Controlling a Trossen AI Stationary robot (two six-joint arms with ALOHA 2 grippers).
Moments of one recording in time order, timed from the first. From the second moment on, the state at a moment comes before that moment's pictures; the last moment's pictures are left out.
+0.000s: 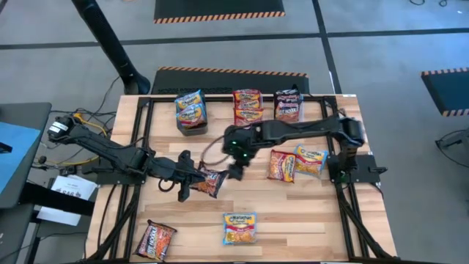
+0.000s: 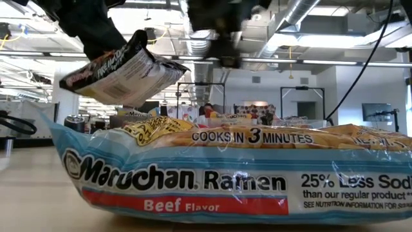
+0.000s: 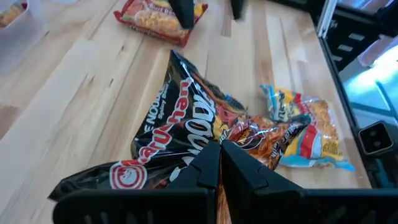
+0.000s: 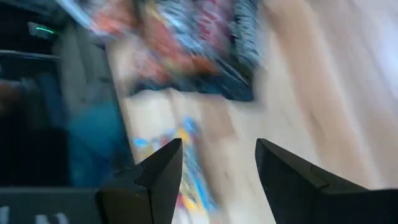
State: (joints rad) left arm -0.34 1.05 0.60 -0.06 -0.28 -0.43; right arm -0.03 1.90 1.63 -0.68 -0.45 0.54
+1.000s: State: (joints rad) left arm -0.34 1.05 0.61 -0.01 -0.28 -0.41; right arm 0.06 1.94 1.63 -0.43 -0.19 -0.04
